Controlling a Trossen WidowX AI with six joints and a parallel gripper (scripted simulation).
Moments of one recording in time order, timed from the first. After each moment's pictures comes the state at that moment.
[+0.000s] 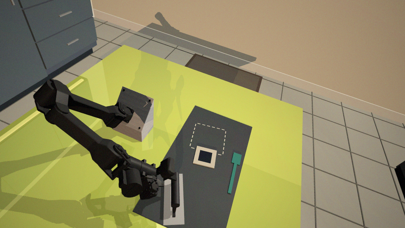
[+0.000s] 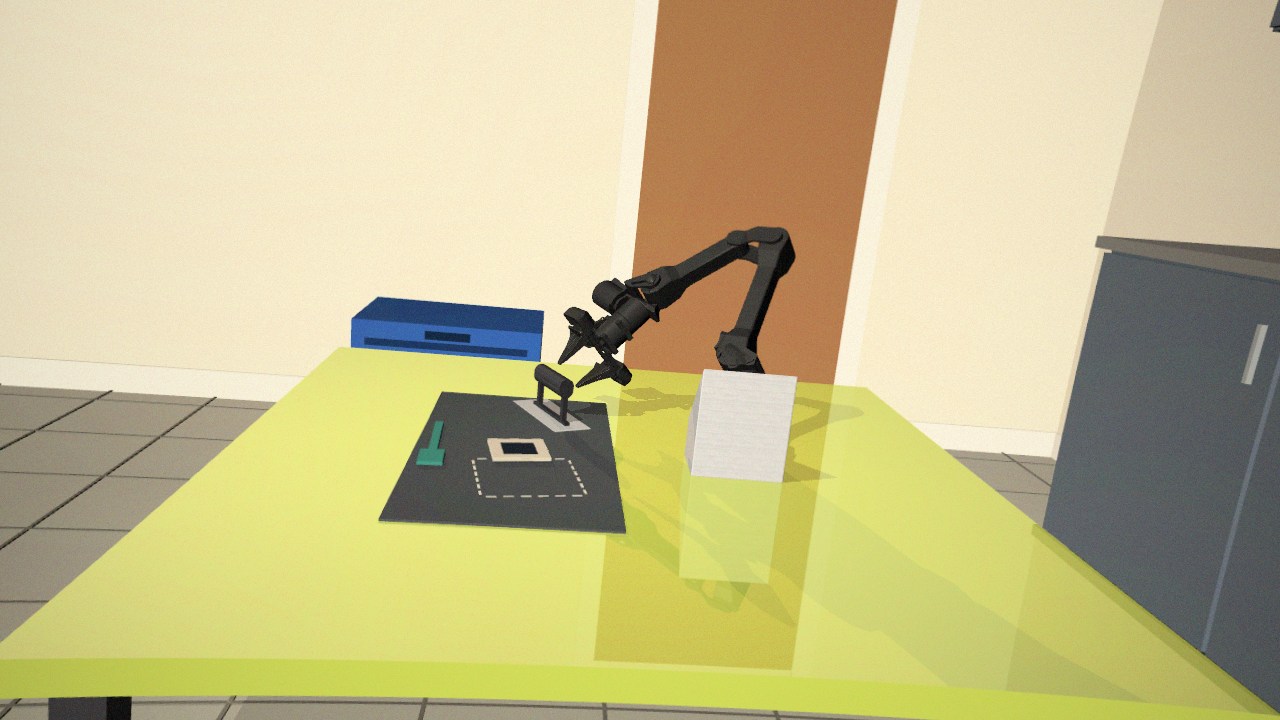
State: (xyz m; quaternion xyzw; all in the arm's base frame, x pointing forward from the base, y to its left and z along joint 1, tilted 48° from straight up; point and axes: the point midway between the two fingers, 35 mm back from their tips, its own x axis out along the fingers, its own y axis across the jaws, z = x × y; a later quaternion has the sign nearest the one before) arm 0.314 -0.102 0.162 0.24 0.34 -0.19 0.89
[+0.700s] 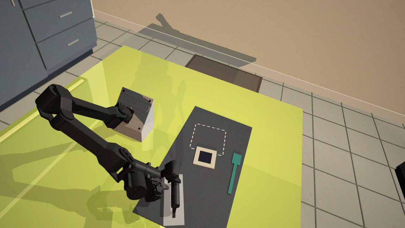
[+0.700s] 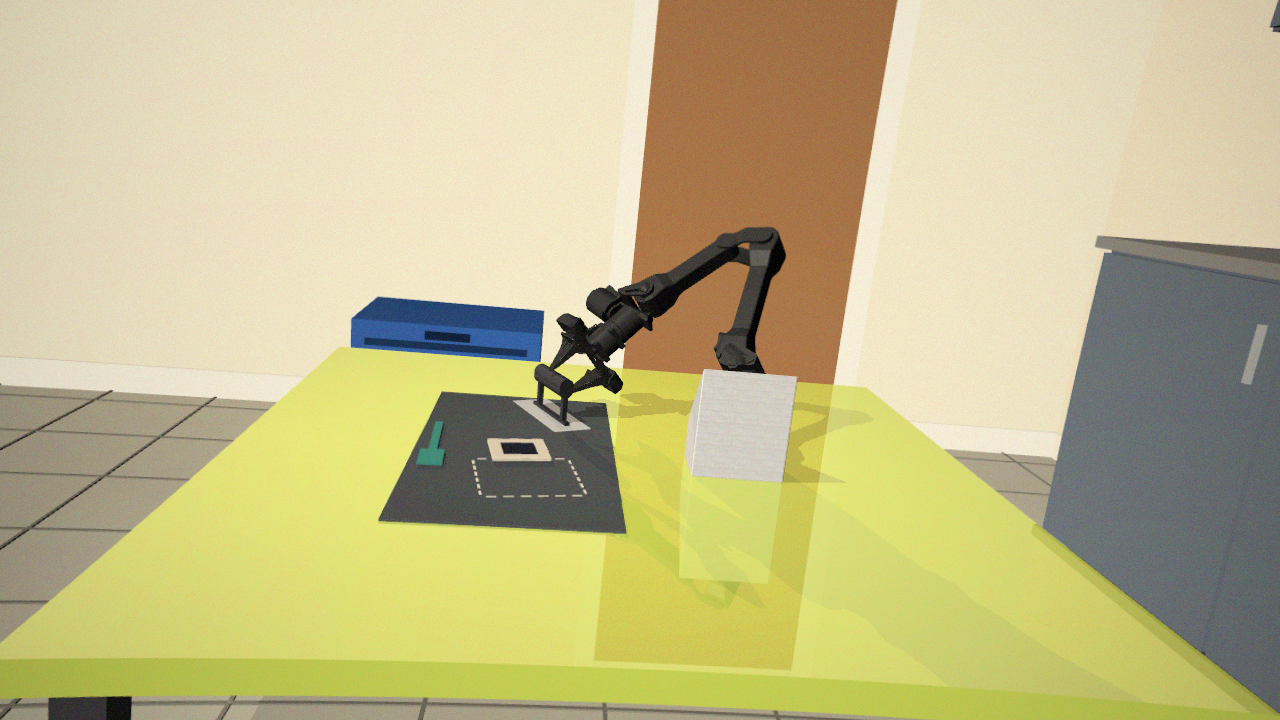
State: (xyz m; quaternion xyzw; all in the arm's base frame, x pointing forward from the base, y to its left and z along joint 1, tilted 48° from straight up) arm 0.331 -0.106 0.148 0.24 0.33 -0.18 0.90
